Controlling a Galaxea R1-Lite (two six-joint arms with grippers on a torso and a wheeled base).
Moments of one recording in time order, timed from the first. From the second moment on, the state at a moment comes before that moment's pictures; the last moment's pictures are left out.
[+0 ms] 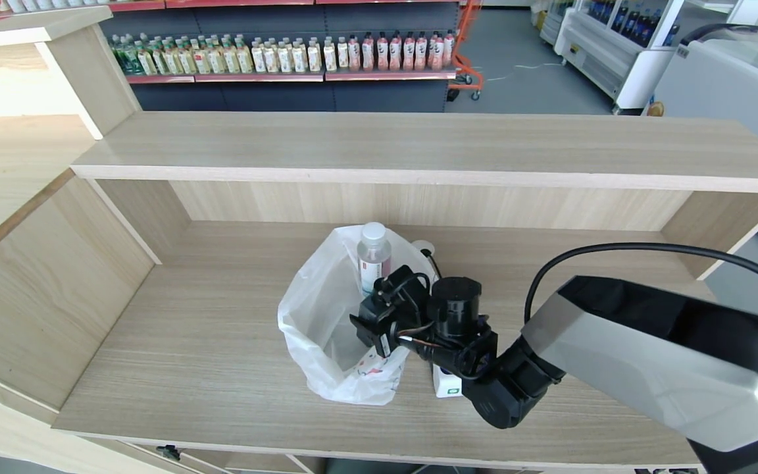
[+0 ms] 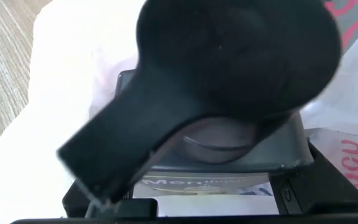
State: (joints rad) left arm 0.00 0.00 0.00 0.00 0.00 0.01; right arm 0.68 2.43 -1.16 -1.16 0.13 -0.16
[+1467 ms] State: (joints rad) left arm 0.00 0.00 0.00 0.00 0.00 0.00; right arm 0.63 2.11 -1.02 -1.16 0.20 0.05
